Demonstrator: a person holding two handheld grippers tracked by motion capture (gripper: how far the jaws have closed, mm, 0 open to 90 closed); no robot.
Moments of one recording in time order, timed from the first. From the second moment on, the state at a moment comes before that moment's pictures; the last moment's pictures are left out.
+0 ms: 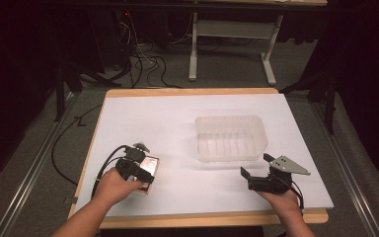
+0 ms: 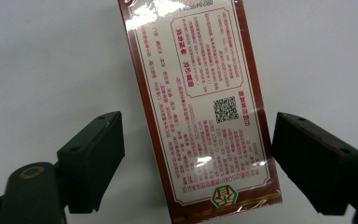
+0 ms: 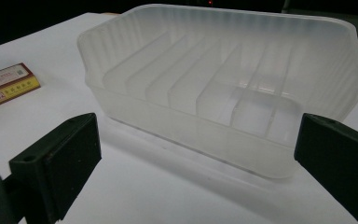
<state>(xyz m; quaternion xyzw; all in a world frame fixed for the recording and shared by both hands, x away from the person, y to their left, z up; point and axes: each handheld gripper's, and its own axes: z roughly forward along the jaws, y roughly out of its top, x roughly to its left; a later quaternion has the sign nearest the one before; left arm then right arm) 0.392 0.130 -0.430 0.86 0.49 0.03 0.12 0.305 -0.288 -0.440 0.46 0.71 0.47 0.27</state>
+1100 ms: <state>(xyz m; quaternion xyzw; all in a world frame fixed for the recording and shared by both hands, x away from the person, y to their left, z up) 0.393 0.125 -0.440 0.85 0.51 0.03 0.10 0.305 -0.288 -0.440 0.46 0.71 0.47 0.27</state>
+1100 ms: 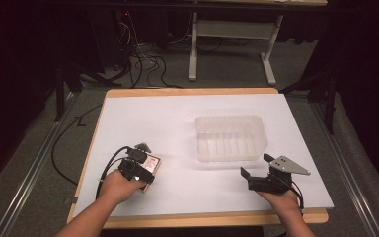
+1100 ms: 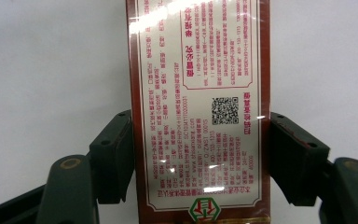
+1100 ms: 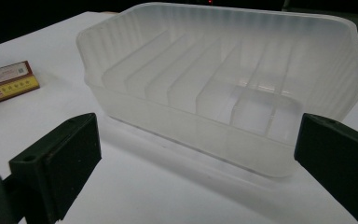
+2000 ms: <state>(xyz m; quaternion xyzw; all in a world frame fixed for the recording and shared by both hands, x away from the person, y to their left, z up) 0.372 0.130 -0.422 0.84 0.45 0.12 0.26 0.305 -0.286 -0.441 0.46 0.71 0.47 0.27</state>
